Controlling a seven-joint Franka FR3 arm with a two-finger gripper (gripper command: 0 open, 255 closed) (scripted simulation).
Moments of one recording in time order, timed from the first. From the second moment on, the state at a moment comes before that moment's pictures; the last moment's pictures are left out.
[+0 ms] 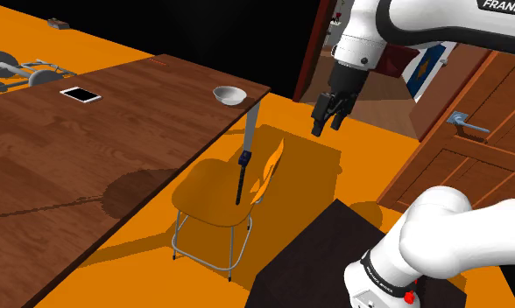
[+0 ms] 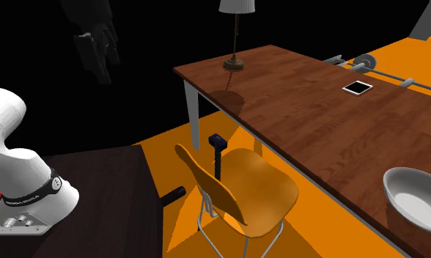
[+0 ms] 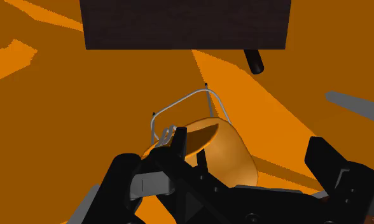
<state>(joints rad) 0.01 -0.75 0.02 -2.36 0.12 1.57 0.06</state>
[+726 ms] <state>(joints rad) 0.05 -0.48 -0.01 -2.37 0.07 1.85 -0.14</state>
